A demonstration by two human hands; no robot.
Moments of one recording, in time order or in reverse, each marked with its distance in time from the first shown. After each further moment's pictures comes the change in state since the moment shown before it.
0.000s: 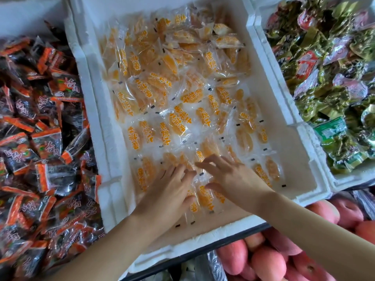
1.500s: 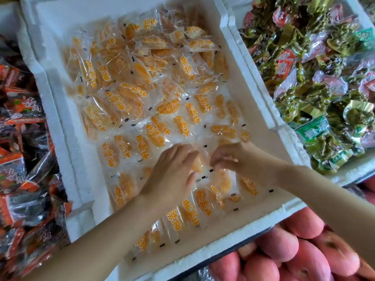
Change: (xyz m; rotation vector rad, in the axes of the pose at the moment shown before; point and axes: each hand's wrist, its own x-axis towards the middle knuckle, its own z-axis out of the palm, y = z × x) left_hand 0.081 0.003 0.009 0.008 0.086 0.064; right_hand 0.009 0.064 -0.054 0.526 -0.173 0.271
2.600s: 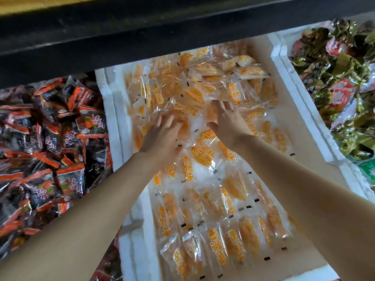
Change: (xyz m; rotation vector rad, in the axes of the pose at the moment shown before) left_hand 0.041 -0.133 -0.058 0.067 -0.125 -0.378; right_hand 0.173 -0.046 0.004 -0.287 0.419 0.118
